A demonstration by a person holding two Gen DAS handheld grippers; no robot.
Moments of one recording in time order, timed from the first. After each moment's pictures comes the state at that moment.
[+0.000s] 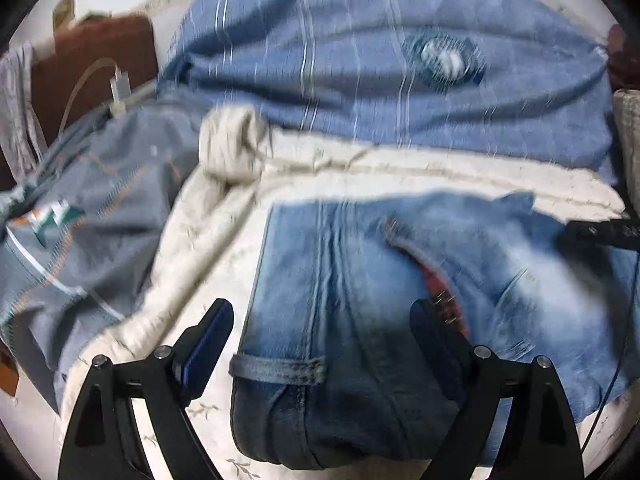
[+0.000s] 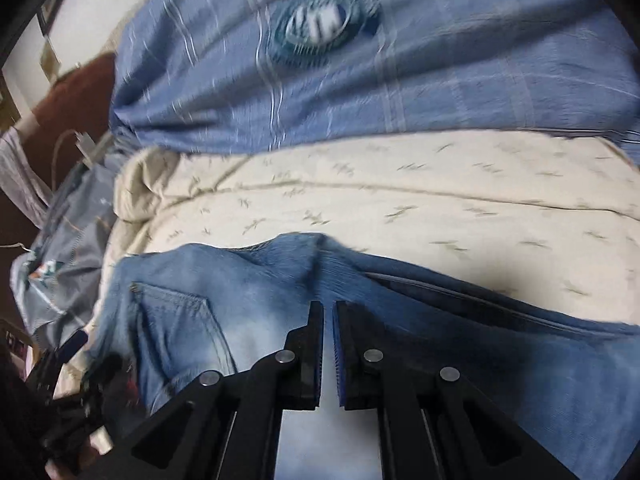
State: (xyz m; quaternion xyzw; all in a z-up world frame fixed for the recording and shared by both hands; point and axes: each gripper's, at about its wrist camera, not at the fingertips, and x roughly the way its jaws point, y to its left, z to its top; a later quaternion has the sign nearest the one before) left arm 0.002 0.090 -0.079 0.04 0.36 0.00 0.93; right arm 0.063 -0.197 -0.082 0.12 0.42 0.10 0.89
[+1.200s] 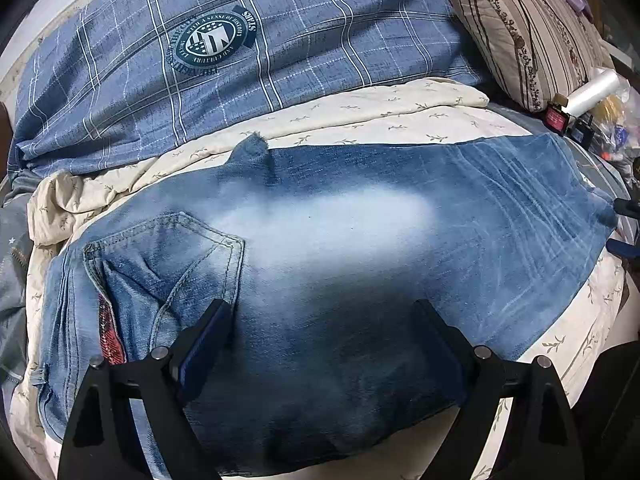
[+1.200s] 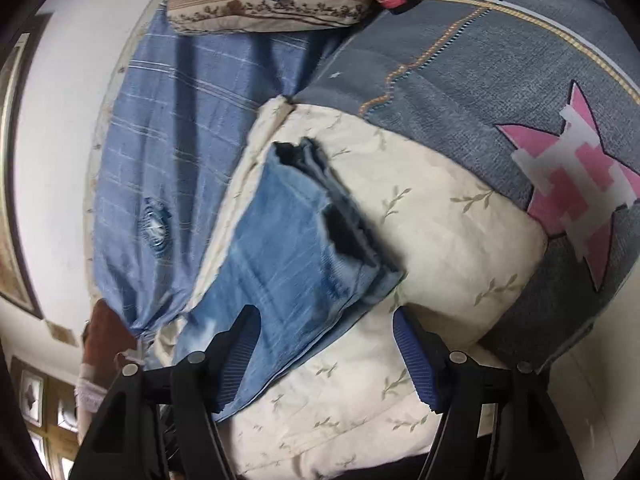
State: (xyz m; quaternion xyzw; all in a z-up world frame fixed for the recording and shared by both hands) left arm -0.027 -0.080 -0.101 0.14 0.40 -0.21 0.88; right arm -0.179 -0.483 -0.172 0.51 0.32 -0.04 0.80
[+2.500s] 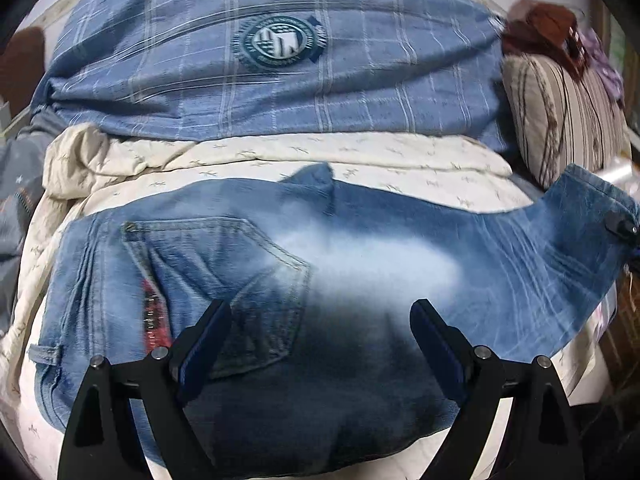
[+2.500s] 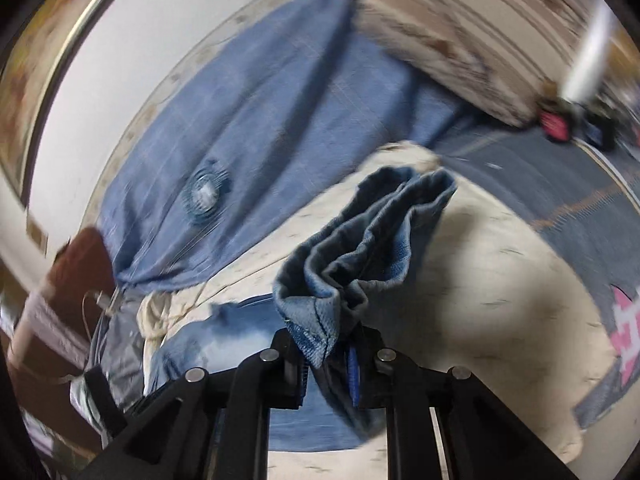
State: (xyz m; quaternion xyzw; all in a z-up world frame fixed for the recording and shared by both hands) left arm -0.007 -0.024 -0.074 0.01 0.40 -0.19 0.90; right arm -0.111 -0.365 -0.052 0.30 0.28 0.00 0.91
